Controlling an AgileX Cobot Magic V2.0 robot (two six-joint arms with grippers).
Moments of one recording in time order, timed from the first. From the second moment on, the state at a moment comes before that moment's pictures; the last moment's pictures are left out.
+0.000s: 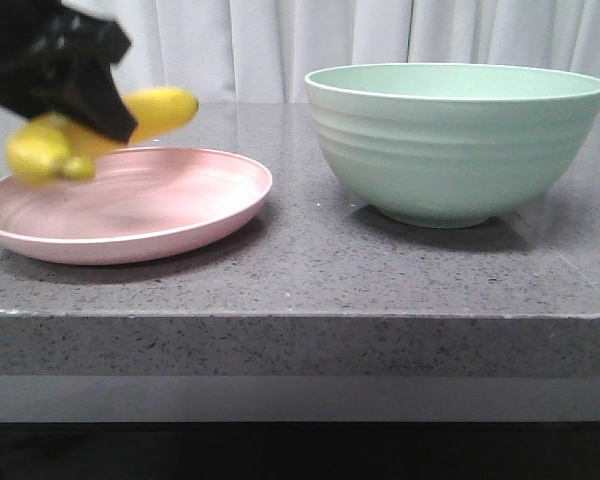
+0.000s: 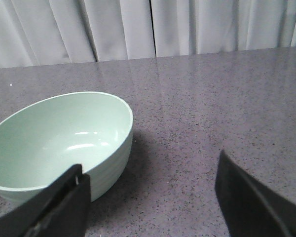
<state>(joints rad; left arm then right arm) -0.39 1.47 -1.13 -0.16 0.57 0.14 0.06 0.34 -0.47 0.12 0.35 0.06</state>
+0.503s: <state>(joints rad) -0.65 1.37 -1.29 -0.21 0.64 0.14 0.07 0.42 -0.50 0.40 0.35 0.06</state>
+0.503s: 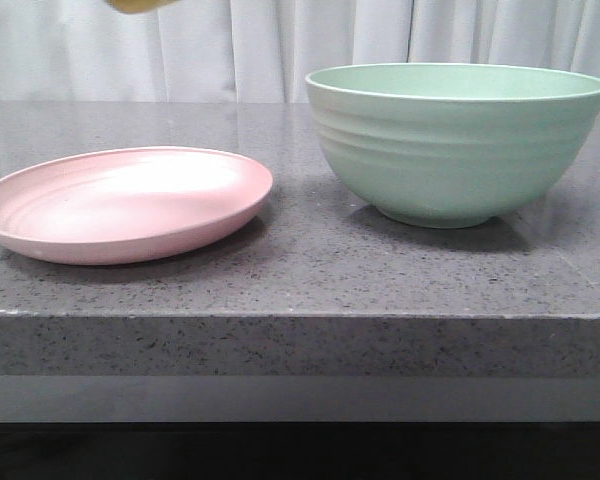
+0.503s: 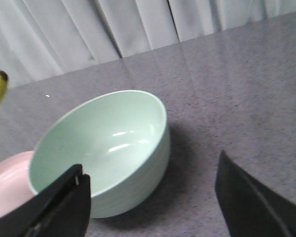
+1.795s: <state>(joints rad) -0.76 1.37 -1.29 -0.21 0.64 0.14 0.44 1.20 -0.97 0.94 0.28 -0.11</state>
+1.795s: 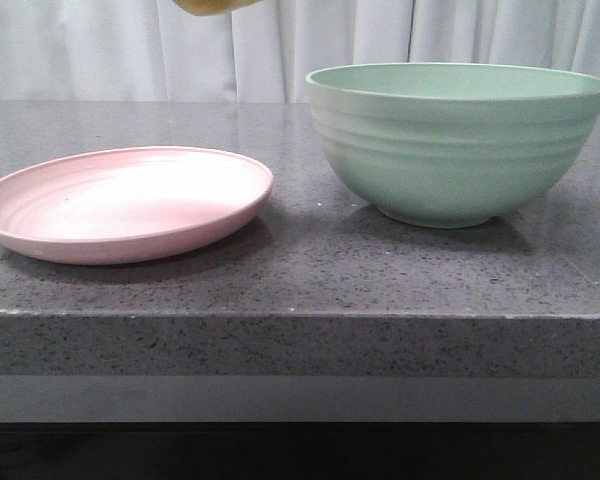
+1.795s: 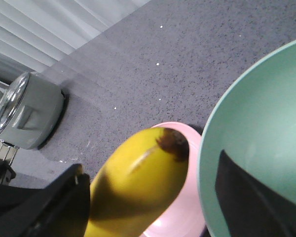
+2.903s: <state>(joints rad) -0.76 1.37 -1.29 -0.20 0.63 0.14 0.44 1.31 -1.03 1.28 0.37 -0.44</state>
